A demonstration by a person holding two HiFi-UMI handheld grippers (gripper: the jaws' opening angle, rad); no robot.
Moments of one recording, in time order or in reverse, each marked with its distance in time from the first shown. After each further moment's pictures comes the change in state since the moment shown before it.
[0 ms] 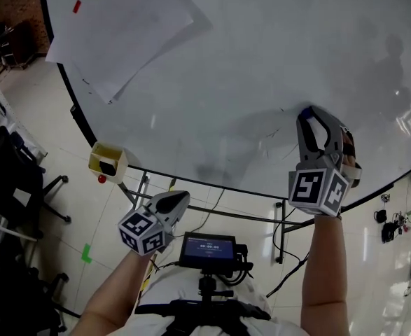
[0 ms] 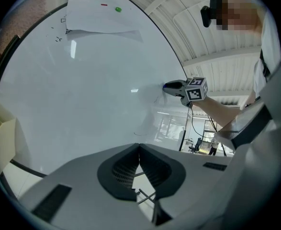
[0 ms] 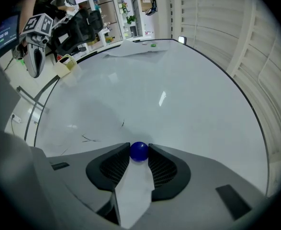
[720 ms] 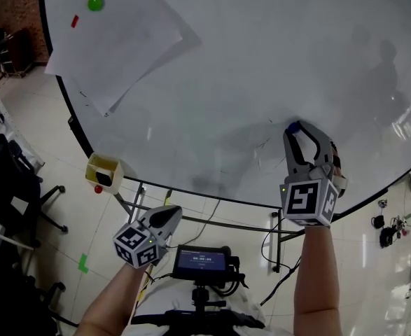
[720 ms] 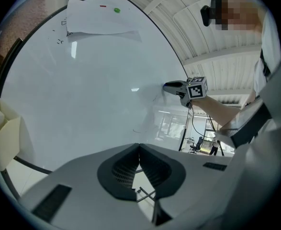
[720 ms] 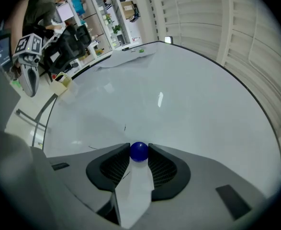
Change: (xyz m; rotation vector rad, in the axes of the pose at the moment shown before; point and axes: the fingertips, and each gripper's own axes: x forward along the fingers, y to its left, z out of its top) left arm -0.011 -0.009 -0.008 -0.004 0.020 0.019; right arm -0.011 0.002 0.005 0.210 -0.076 0.034
